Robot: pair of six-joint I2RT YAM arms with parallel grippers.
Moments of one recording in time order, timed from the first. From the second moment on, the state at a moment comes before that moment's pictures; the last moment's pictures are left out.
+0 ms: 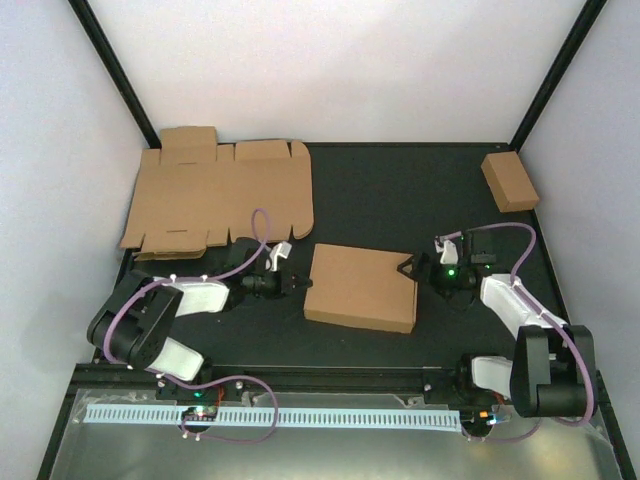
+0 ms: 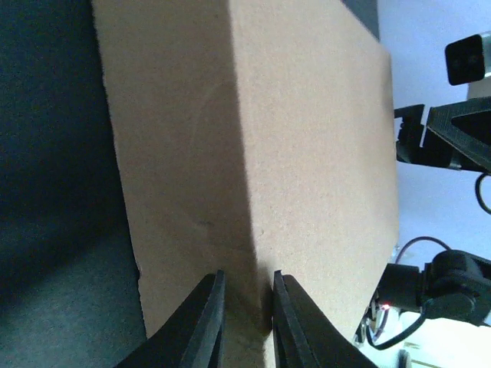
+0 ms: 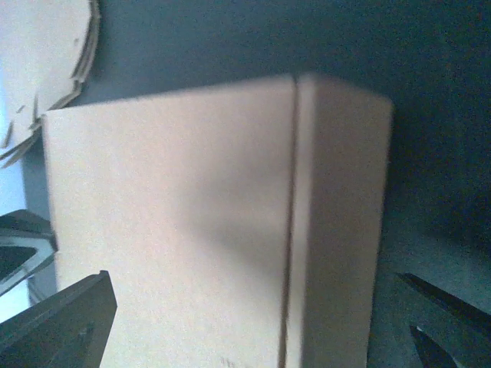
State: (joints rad) left arm -0.44 1.47 0.44 0.30 0.74 -0.73; right arm 0.03 1.21 0.54 -0.39 -0.65 0.40
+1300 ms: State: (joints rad) left arm -0.27 1.35 0.33 0.28 0.87 -0.68; right arm 0.00 0.86 0.38 -0.29 -0.99 0.68
